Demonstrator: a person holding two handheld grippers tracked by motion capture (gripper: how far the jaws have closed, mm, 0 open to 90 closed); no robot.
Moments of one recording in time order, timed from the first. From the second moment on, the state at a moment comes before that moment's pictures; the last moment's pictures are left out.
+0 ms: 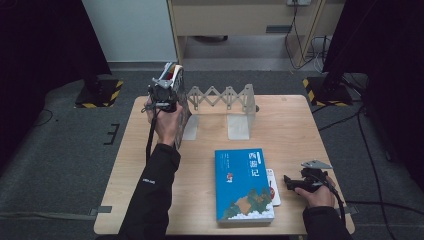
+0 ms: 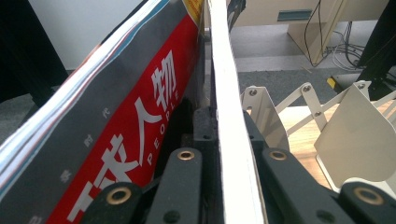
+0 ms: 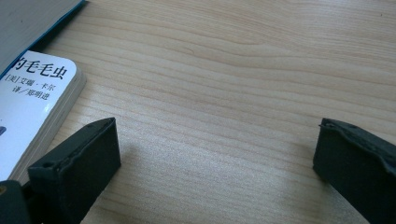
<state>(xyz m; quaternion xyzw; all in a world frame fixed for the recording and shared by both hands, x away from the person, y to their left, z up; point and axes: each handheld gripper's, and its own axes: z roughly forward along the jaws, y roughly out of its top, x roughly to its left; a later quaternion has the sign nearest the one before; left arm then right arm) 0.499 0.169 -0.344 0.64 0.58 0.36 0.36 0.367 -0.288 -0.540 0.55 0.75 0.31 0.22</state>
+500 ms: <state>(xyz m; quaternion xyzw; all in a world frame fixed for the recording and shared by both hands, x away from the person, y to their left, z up) 0.475 0.179 -0.338 0.63 0.55 0.37 0.40 0.367 -0.288 -0.540 0.55 0.75 0.31 0.22</state>
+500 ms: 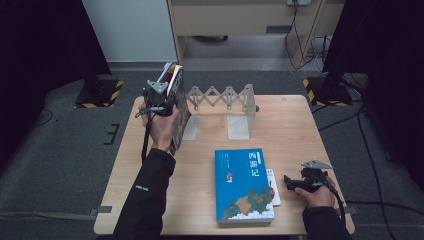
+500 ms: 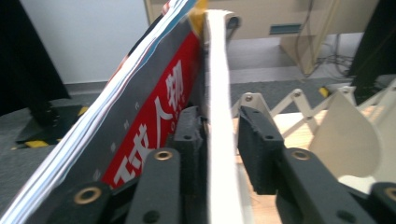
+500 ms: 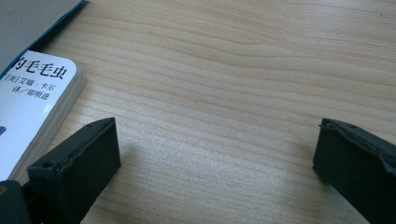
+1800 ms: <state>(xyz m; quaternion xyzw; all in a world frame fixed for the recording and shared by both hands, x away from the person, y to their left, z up) 0.389 0.215 -0.342 0.61 0.48 0.32 0.54 0.367 -0.288 -0.540 0.55 0.75 0.31 0.22</state>
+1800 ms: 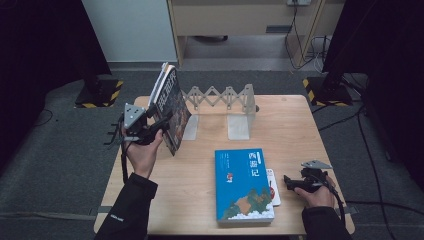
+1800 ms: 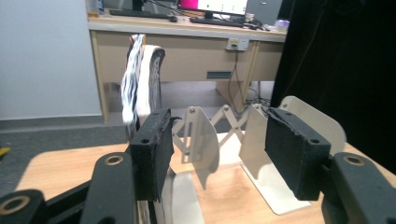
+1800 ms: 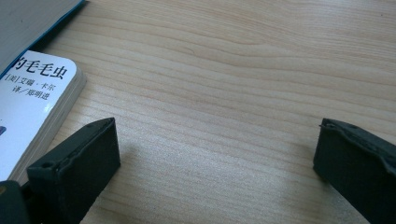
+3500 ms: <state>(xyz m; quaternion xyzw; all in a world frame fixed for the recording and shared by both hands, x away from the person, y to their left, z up) 0.372 0.173 -0.458 0.74 0.45 0.16 0.48 0.364 -0.275 -0.510 0.54 0.73 0.35 0.21</state>
